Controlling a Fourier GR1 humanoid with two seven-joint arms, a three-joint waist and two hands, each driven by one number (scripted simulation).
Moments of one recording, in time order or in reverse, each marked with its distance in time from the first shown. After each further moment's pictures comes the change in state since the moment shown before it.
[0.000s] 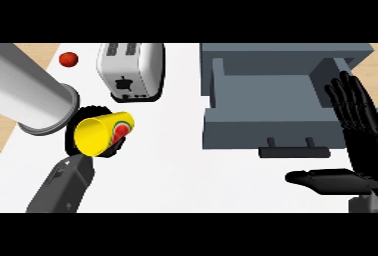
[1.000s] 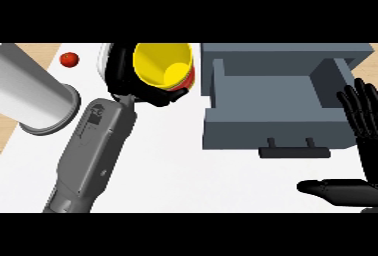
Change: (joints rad) left arm -0.268 -0.154 -0.207 -0.577 -0.085 0.323 0.531; right arm 0.054 -0.015 -0.037 -0.045 -0.036 0.027 0.007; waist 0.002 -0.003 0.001
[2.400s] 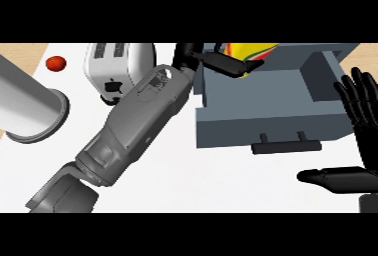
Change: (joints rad) left arm -0.473 -0.043 -0.351 0.550 0.300 0.338 0.078; right arm -0.074 -0.022 -0.017 0.066 -0.019 0.025 -0.014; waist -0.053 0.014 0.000
